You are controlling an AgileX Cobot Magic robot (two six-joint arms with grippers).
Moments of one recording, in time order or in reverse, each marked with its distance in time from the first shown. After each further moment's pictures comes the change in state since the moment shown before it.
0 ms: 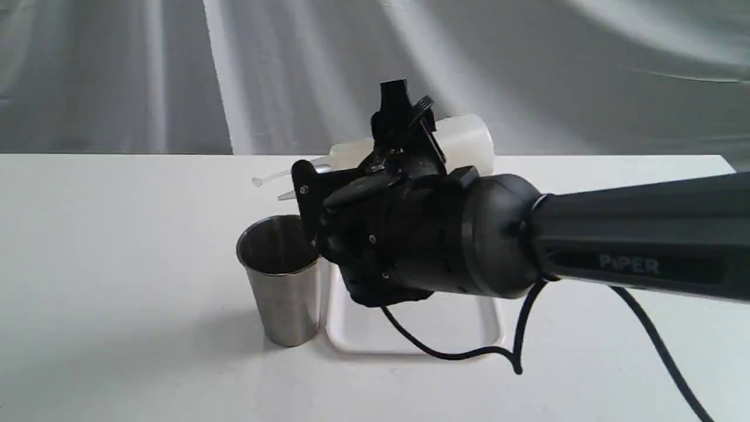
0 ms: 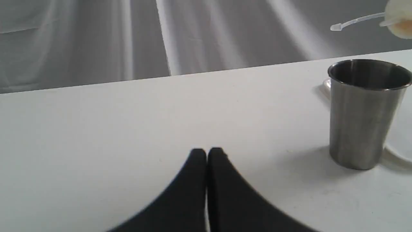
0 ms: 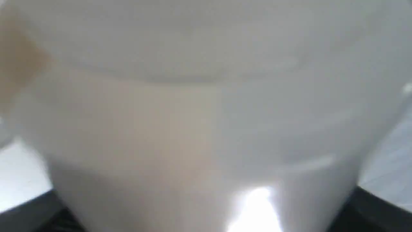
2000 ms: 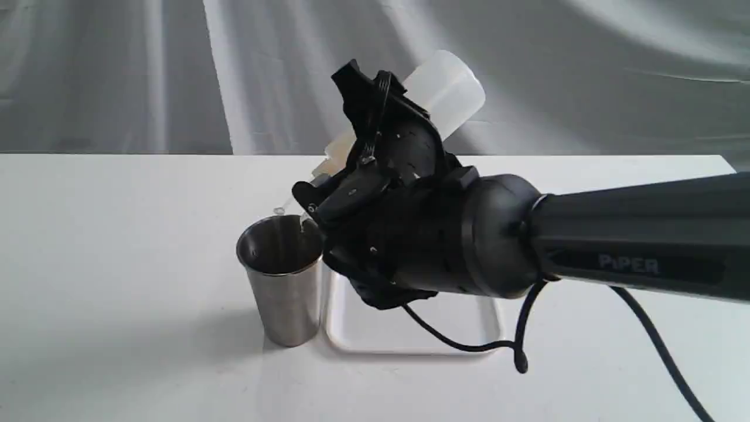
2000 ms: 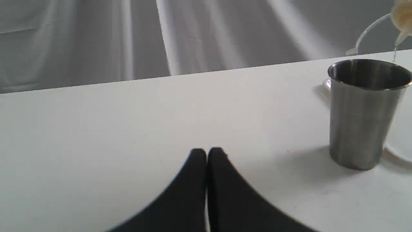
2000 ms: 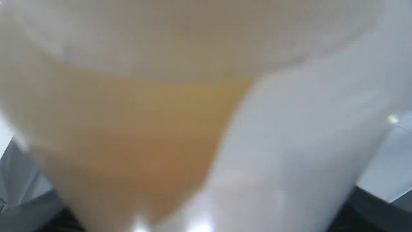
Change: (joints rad) left arm 0.000 0.000 0.000 0.000 0.000 0.000; right arm 0.000 0.000 0.000 -0.217 0.035 -0.337
